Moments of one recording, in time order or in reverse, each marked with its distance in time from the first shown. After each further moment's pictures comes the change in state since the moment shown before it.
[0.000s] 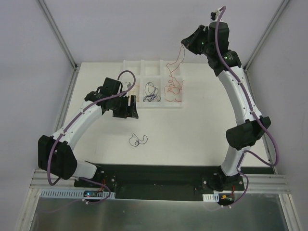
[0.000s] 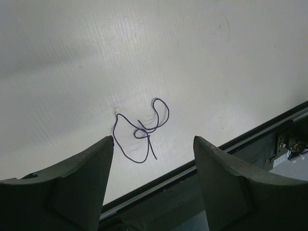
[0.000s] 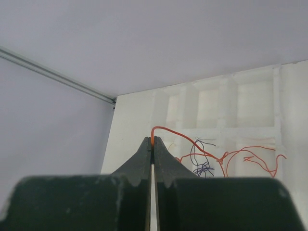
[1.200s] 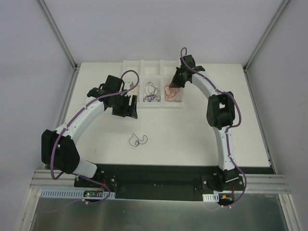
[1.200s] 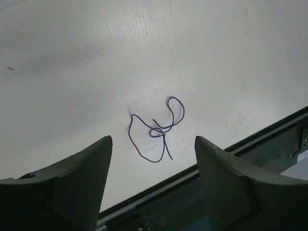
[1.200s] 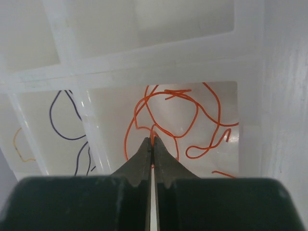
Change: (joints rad) left arm -0.003 0.087 0.078 -0.060 -0.033 0.125; right arm -0.011 0.524 -0.034 -0.099 -0.134 -0.014
